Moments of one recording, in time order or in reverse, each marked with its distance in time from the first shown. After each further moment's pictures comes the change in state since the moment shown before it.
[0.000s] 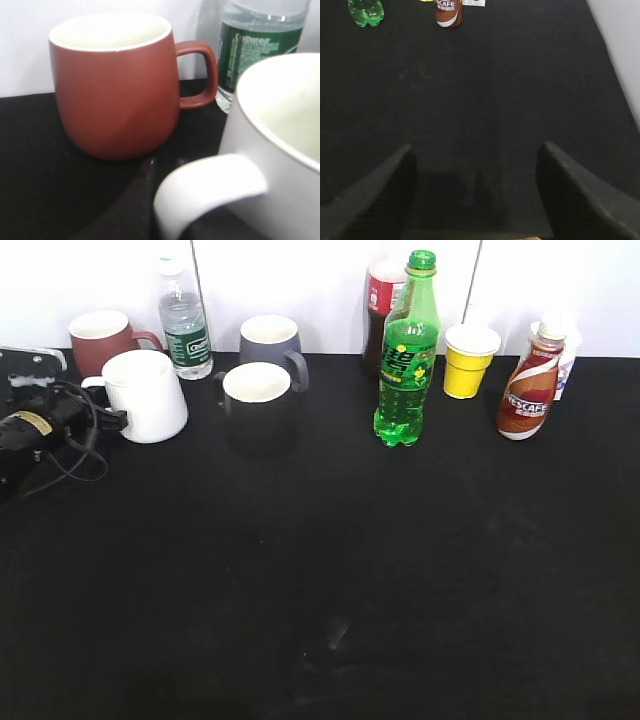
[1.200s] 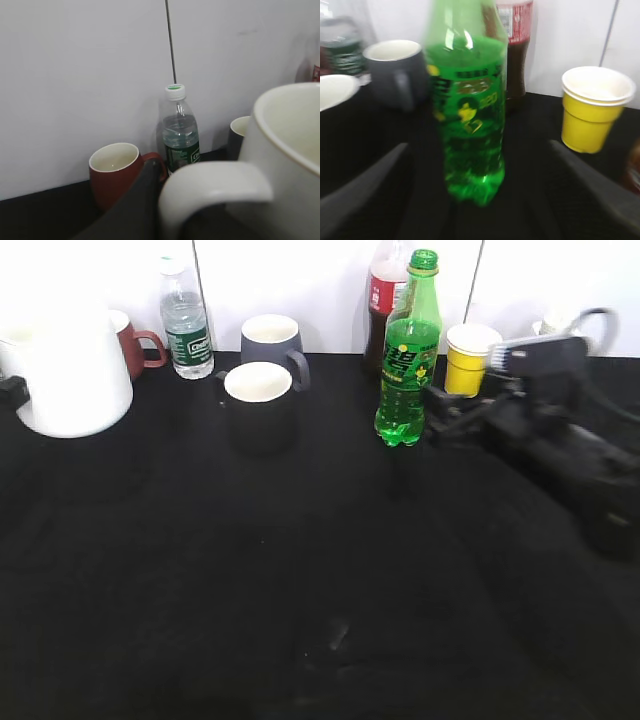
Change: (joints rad) left arm 0.010 -0.824 0.651 0.076 -0.040 0.016; right arm 0.307 1.974 -0.181 0.063 -2.106 0.053
